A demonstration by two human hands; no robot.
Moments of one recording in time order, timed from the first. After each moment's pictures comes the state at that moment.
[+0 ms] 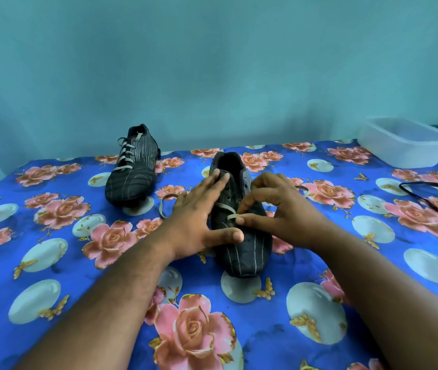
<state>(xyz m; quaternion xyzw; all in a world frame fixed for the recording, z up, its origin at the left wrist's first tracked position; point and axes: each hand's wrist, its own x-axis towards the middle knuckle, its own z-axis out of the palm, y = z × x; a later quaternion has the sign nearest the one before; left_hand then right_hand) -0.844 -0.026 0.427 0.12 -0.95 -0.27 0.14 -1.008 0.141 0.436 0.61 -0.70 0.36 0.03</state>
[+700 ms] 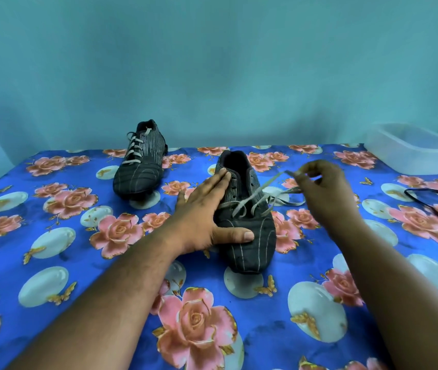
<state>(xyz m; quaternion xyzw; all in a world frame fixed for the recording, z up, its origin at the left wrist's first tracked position) -0.841 -0.017 0.435 0.17 -0.95 -0.26 0.08 -1.037 0.154 0.447 0.30 -0.80 0.52 0.04</state>
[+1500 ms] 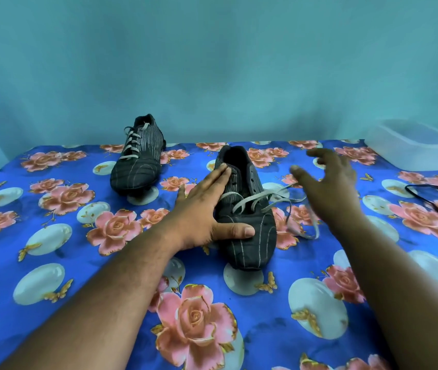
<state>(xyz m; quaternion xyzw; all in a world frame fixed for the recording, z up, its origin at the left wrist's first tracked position) -0.843 -0.018 0.434 0.16 -0.95 -0.26 0.09 -1.040 0.156 0.443 0.29 -0.82 0.48 0.08</state>
